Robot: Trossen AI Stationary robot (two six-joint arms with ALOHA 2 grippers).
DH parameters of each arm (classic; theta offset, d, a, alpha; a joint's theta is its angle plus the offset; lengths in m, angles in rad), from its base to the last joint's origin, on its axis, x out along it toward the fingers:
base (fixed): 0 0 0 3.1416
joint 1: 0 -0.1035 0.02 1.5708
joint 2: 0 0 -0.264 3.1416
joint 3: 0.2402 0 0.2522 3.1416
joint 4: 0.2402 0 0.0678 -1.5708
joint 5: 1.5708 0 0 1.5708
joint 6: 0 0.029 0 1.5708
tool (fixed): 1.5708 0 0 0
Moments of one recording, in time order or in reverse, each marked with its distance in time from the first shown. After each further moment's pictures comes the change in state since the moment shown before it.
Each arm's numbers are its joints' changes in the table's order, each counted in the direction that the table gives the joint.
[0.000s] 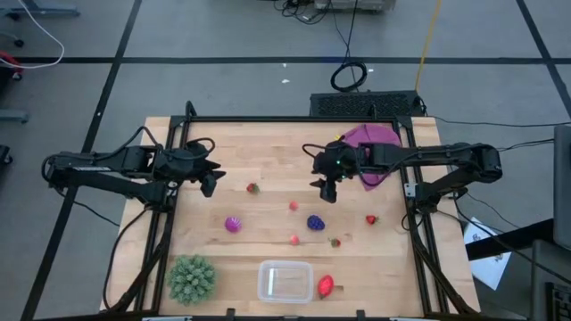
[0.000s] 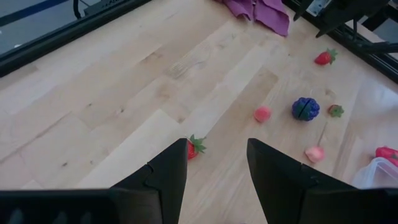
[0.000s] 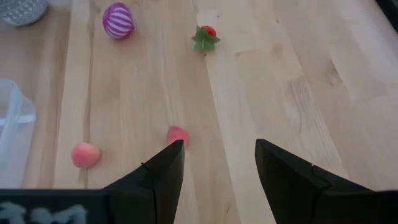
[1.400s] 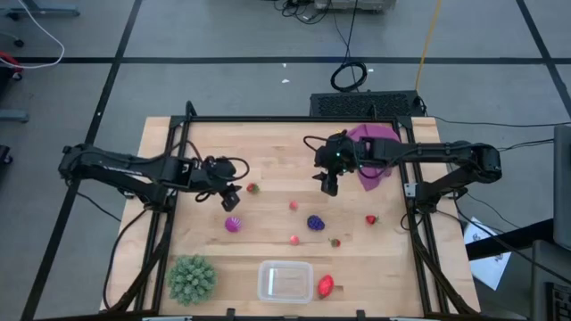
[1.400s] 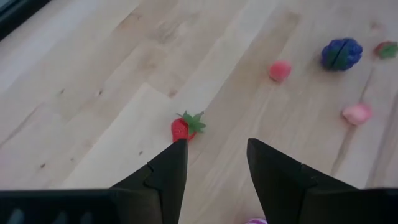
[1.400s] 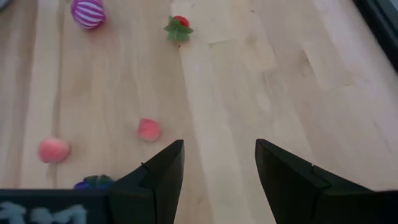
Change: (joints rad) left arm 0.080 0.310 0.000 -0.085 -0.013 0.045; right arm 0.081 0.000 0.000 0.034 0.000 -0.061
